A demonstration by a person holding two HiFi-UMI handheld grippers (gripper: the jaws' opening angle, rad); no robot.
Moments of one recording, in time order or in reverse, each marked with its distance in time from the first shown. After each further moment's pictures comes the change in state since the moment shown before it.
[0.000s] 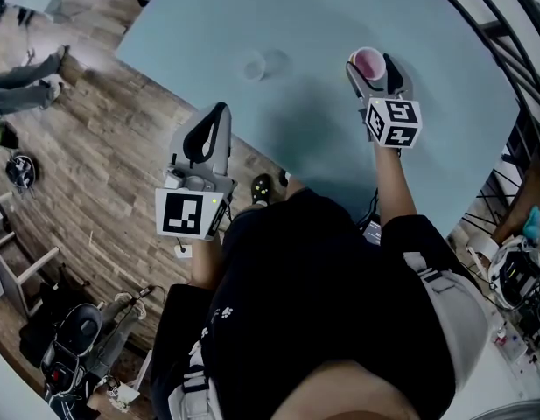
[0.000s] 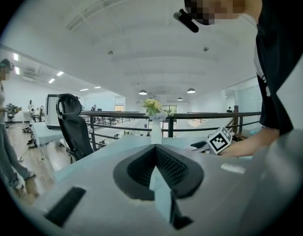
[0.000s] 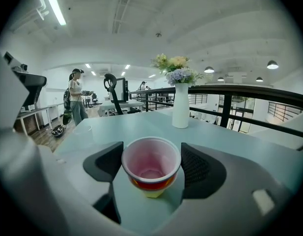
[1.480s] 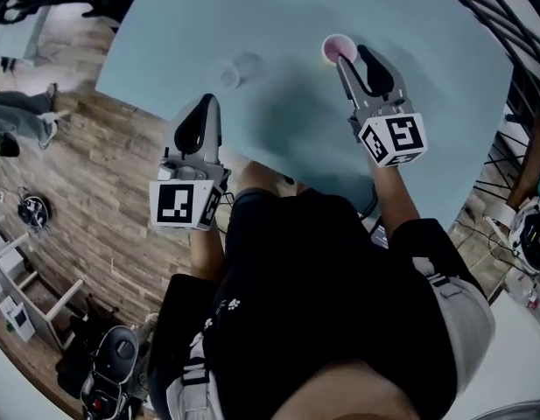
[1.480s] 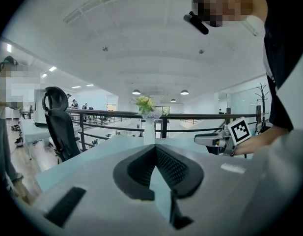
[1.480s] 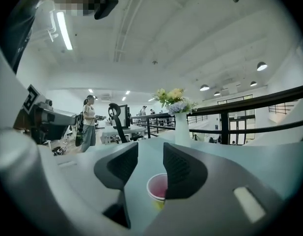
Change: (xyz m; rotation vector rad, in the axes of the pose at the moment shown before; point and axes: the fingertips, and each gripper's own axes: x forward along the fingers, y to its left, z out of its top) left arm 0.045 0.003 -0.012 -0.011 0.004 -0.102; right arm -0.063 0.026 0.061 0.066 -0.300 0.021
